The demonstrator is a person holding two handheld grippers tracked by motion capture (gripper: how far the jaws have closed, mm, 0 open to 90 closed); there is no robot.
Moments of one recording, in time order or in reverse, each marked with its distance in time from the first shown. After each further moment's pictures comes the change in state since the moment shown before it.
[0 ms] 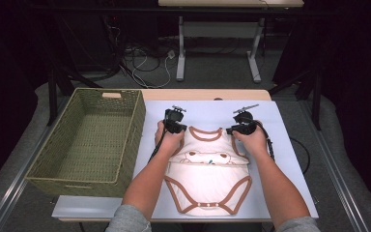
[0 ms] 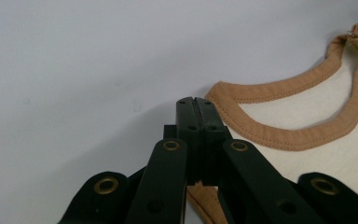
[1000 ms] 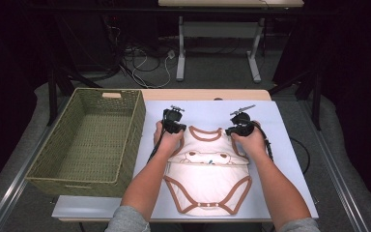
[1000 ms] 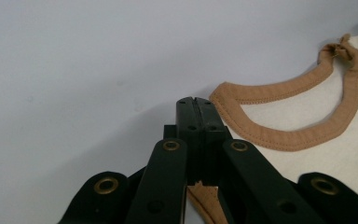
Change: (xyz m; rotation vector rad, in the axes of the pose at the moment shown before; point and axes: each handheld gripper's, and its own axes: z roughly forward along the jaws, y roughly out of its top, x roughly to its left) left arm 0.002 -0.001 -0.006 -0.021 -0.019 -0.014; right arm 0.011 0.001 -0.002 0.015 0.001 -0.062
